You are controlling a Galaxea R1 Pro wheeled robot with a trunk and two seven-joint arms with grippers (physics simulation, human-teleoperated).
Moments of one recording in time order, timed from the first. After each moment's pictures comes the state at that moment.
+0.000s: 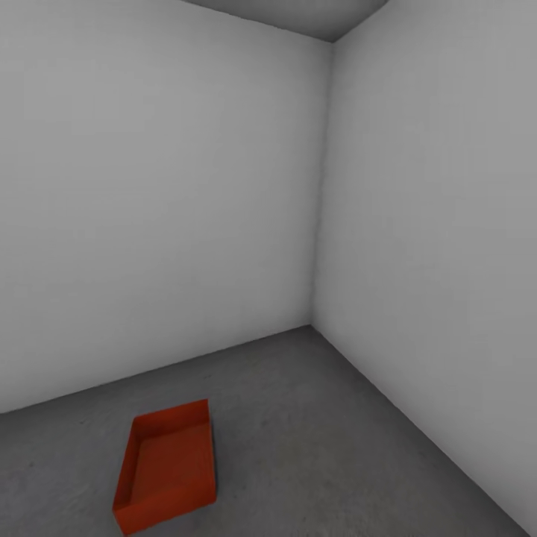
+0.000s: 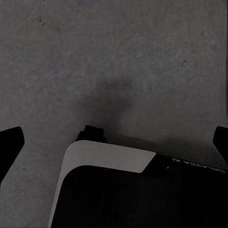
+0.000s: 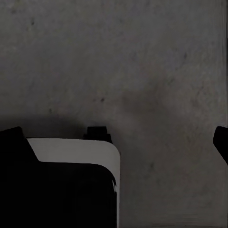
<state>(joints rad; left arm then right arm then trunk) -0.25 0.01 0.09 0.00 0.17 -0.08 0.01 -0.24 -0.01 0.09 0.03 -0.05 -0.12 -0.09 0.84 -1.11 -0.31</state>
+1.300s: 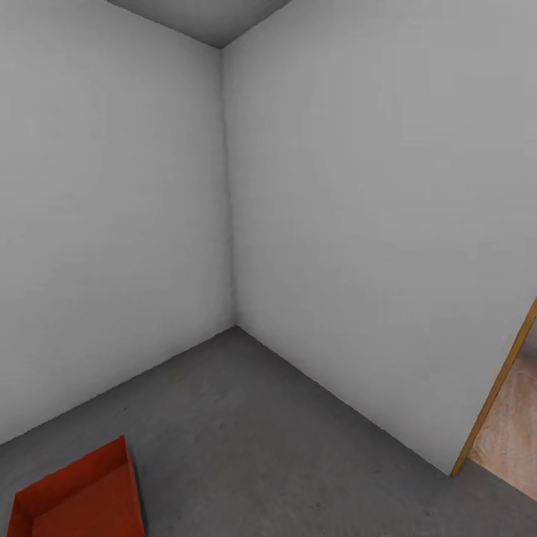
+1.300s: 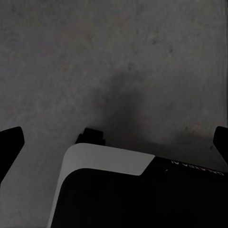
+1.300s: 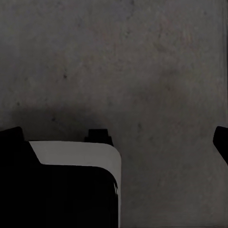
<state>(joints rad) -0.25 0.01 0.09 0.00 0.17 -0.08 0.01 -0.24 -0.01 0.09 0.03 -0.05 -0.12 -0.09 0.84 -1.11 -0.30</state>
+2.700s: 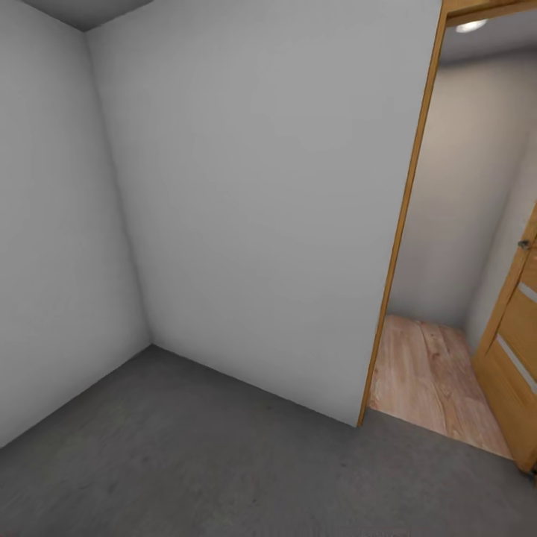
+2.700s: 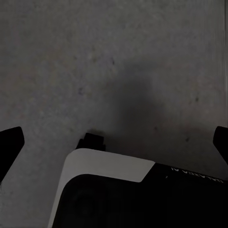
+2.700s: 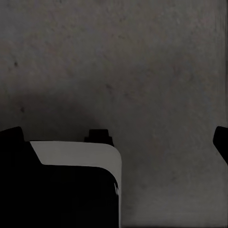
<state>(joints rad) -0.25 0.02 0.09 -0.01 0.18 -0.08 0.01 -0.24 -0.01 0.09 0.03 -0.05 -0.11 -0.09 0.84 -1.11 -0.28</state>
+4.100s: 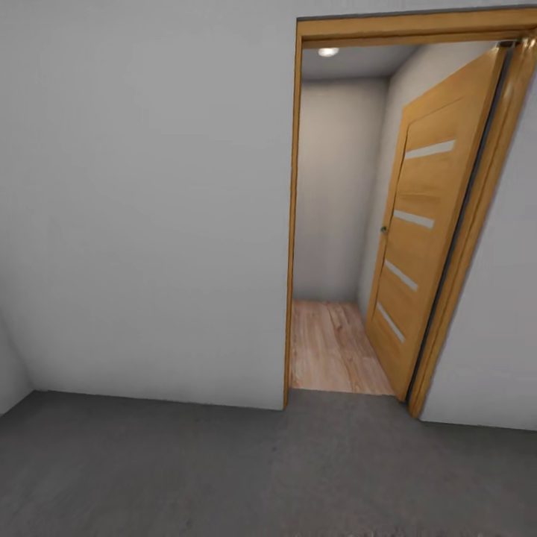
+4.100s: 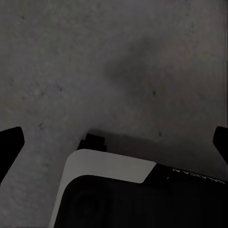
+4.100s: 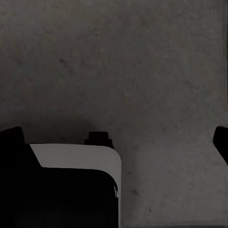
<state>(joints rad) -0.25 0.02 0.09 -0.01 0.18 -0.08 0.01 -0.24 -0.01 0.09 0.03 -0.05 -0.12 -0.09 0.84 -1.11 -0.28</state>
